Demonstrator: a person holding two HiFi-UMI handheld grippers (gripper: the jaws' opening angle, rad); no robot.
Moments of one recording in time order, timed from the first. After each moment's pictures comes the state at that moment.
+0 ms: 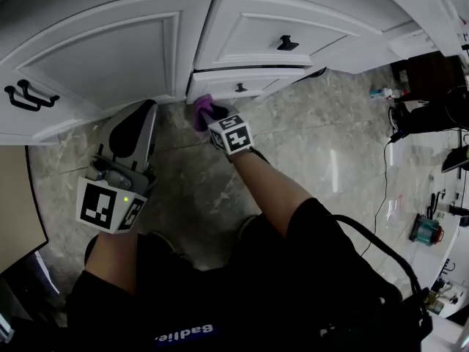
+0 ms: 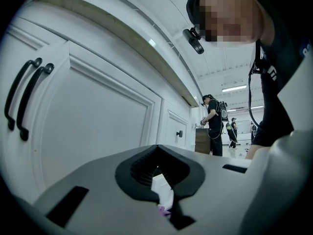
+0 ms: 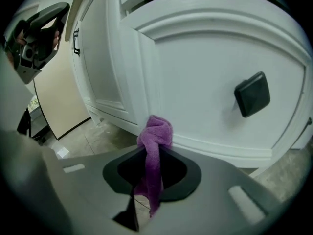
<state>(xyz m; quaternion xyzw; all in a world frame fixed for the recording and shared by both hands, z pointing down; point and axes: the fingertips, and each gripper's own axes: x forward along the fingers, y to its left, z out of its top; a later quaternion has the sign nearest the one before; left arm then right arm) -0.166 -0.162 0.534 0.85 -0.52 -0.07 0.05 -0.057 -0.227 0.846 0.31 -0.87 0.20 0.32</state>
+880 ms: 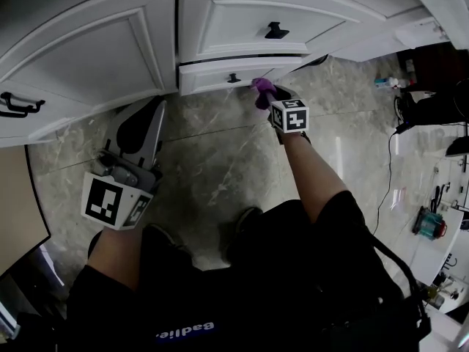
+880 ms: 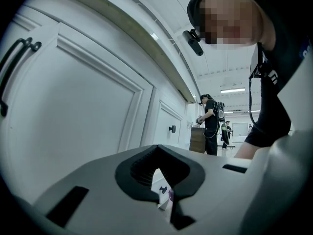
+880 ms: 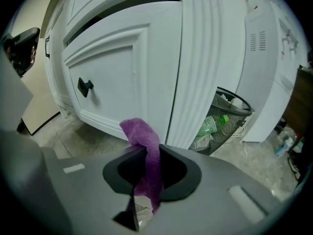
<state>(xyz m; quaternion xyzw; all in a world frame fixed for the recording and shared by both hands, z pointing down) -0.121 -0.175 0.549 0.86 -0.50 -0.07 0.08 0.163 -0.302 0.845 0.45 -0.80 0.19 0.36</state>
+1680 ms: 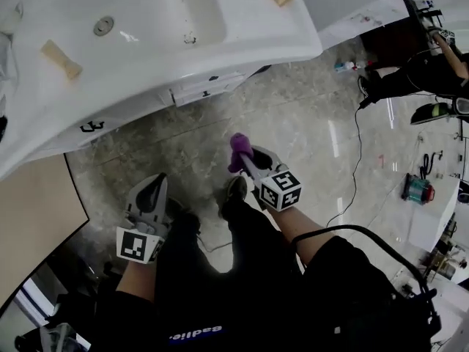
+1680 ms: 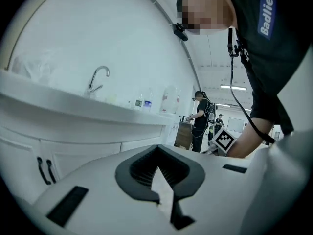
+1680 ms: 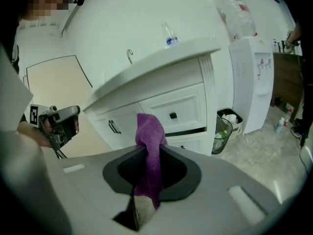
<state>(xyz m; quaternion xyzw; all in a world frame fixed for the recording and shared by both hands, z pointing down) -0.112 -0.035 0.292 0.87 -0.46 0.02 0.15 0.093 -0.072 0.411 0.40 -0.84 0.31 0.20</state>
